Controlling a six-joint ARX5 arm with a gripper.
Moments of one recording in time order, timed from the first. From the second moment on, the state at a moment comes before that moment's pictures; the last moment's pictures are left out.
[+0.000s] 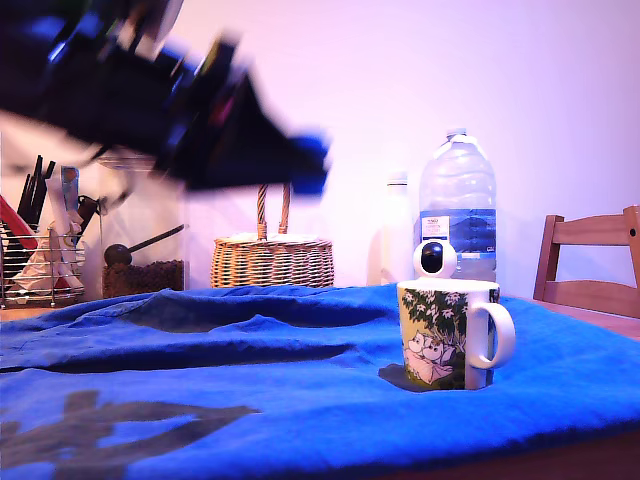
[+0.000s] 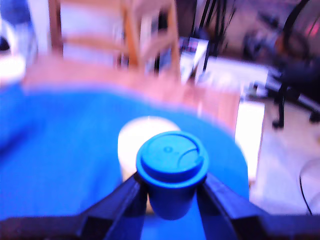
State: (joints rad) arm -0.69 1.36 0.59 0.56 0.41 -0.02
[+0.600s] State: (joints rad) arm -0.73 1.64 0.87 0.40 0.41 -0.02
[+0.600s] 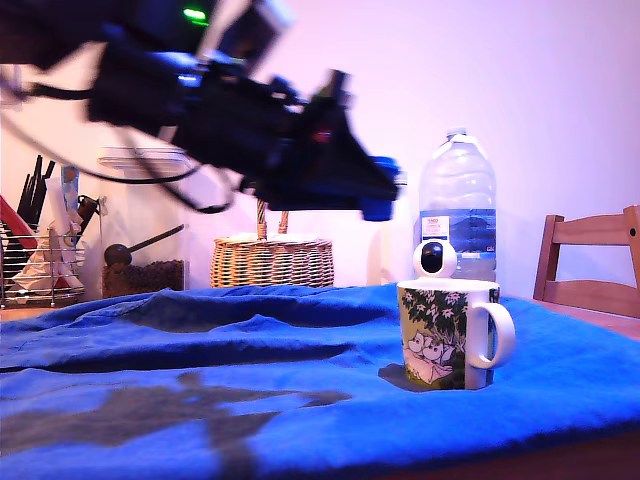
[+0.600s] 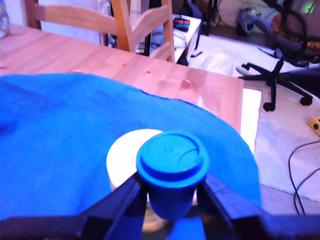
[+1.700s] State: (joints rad) arm -0.75 1.87 1.17 0.10 0.42 -0.02
